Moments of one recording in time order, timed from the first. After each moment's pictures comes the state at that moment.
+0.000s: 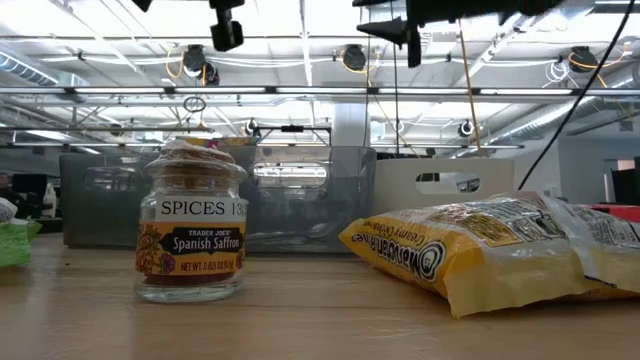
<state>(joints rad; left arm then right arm) 0.28 1.14 0.99 -0.05 0.60 -0.70 -0.25 1.19 0.86 0.43 0.03 0.57</state>
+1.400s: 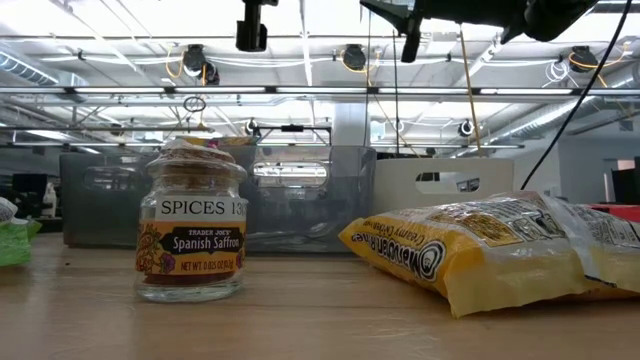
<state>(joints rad) -0.03 1.34 0.98 0.21 0.11 -1.01 -0.18 1.20 0.70 0.82 -0.05 0.72</state>
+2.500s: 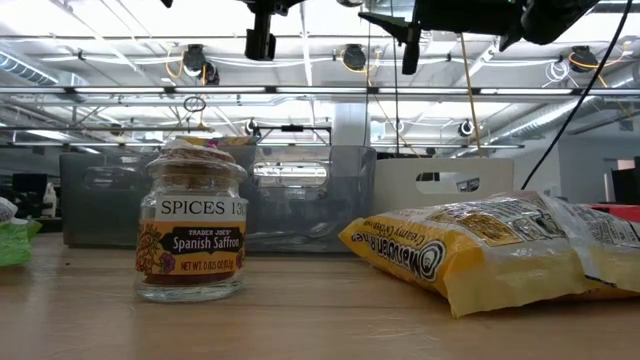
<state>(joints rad) -0.03 1.40 0.99 0.26 0.10 -1.06 -0.23 1.20 0.70 0.74 -0.11 0.80</state>
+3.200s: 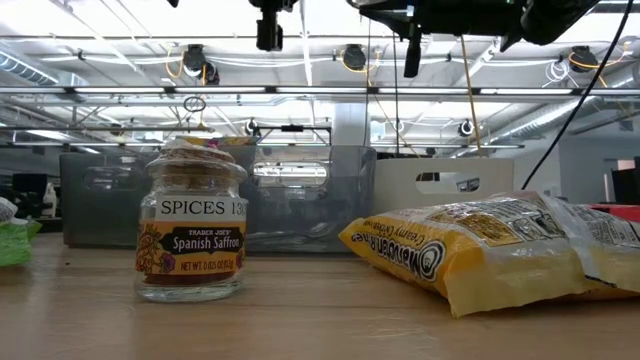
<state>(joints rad) 0.00 1.40 0.99 0.38 0.10 -1.06 -0.24 1.20 0.70 0.73 -0.07 0.79</state>
